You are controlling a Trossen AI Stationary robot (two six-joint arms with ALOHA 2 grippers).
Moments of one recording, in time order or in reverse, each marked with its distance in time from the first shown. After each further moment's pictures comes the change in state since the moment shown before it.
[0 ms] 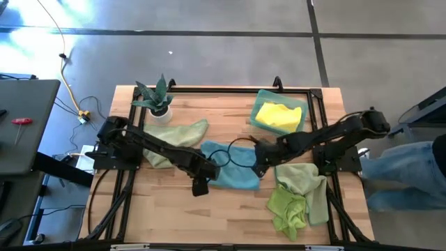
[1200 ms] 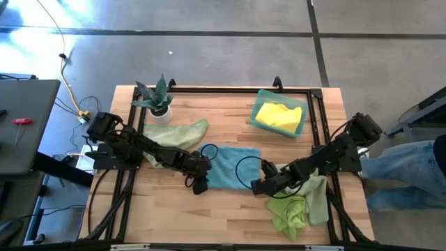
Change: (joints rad) left arm 0.011 -0.123 -0.476 0.763 -0.009 -0.110; right arm 0.312 0.139 -0.198 0.496 0.132 0.761
